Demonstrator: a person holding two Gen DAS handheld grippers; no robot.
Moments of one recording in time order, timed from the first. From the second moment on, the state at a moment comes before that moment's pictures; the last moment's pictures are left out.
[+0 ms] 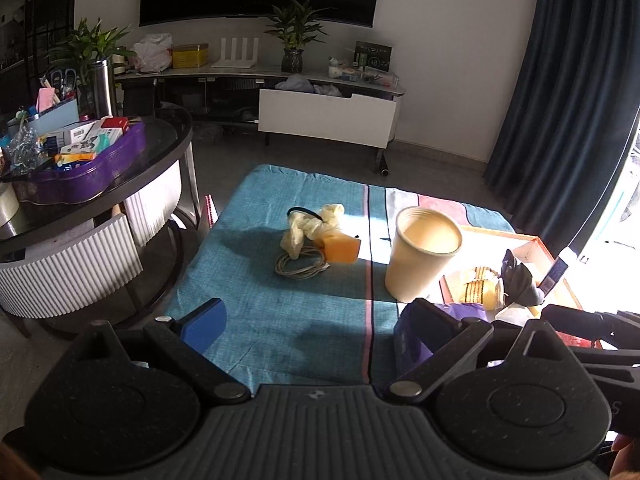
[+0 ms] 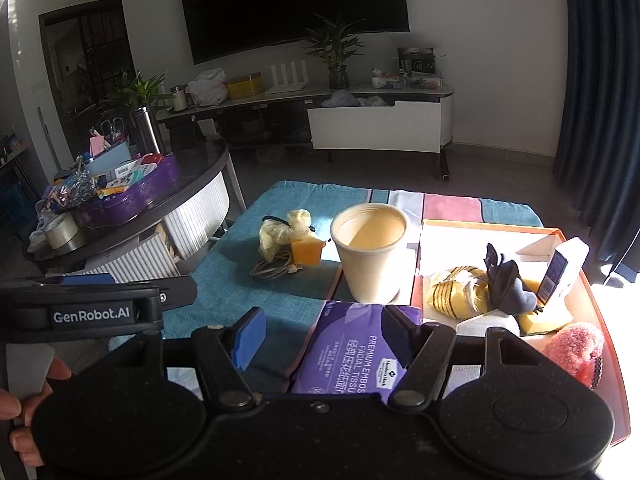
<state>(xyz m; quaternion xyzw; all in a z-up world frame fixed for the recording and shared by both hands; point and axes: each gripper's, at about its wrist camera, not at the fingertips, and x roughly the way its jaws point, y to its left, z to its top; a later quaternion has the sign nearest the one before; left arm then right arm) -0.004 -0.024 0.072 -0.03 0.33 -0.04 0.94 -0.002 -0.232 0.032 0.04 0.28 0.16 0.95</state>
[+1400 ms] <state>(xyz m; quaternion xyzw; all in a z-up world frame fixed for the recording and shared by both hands) 0.014 0.045 -0.018 -0.03 0.37 0.02 0.93 0.039 -0.174 0.017 0.01 0.32 0.19 0.93</state>
